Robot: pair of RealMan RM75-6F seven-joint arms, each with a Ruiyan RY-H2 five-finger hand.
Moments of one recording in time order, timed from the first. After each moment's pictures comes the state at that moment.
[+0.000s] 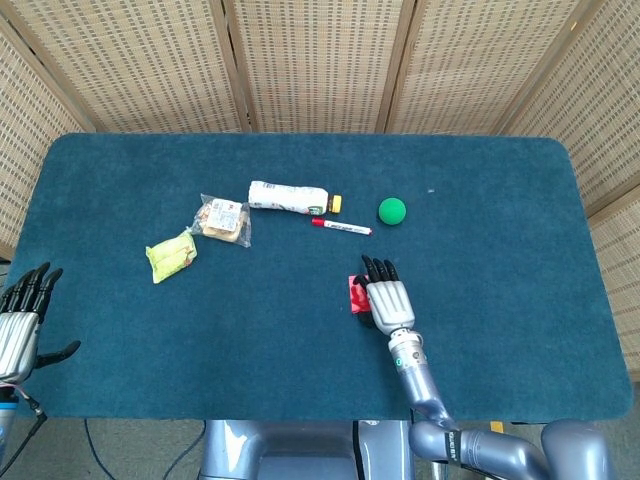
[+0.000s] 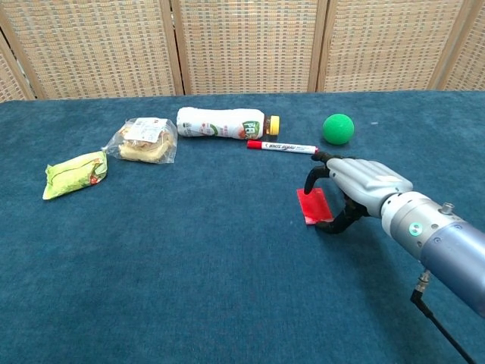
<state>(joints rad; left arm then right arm) -0.12 -1.14 -0.06 -1.64 1.45 1.46 0.11 0.62 -1.90 0.24 -1.26 -1.05 1.09 -0.46</state>
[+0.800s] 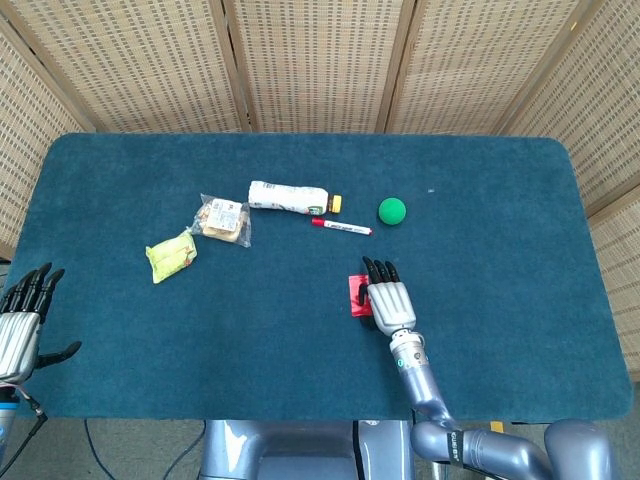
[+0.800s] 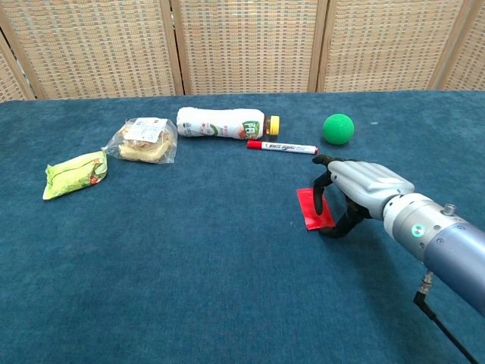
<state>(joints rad) -0.12 -1.14 -0.06 -1.64 1.45 1.46 0.11 0.62 -1.90 0.23 -1.26 -1.04 1.08 -0.48</state>
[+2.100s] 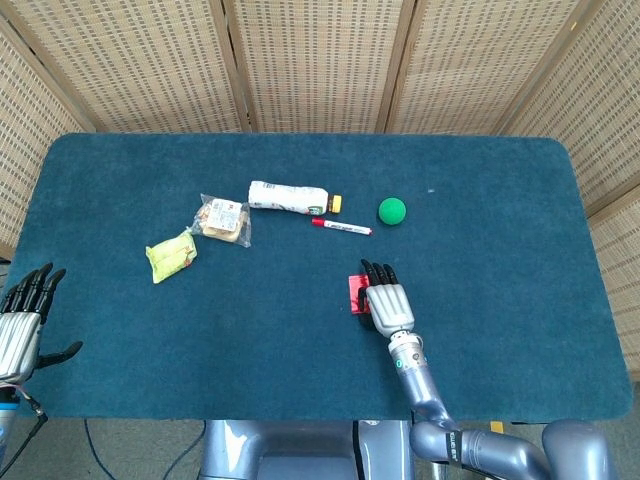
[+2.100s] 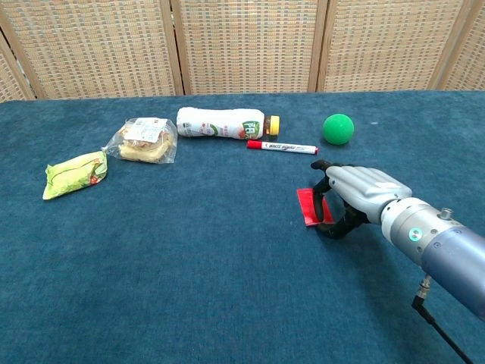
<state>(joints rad) -0.12 -1.14 -0.05 -1.64 1.46 1.46 0.10 0.63 -1.91 0.23 -1.26 -1.03 1.07 -0.48</state>
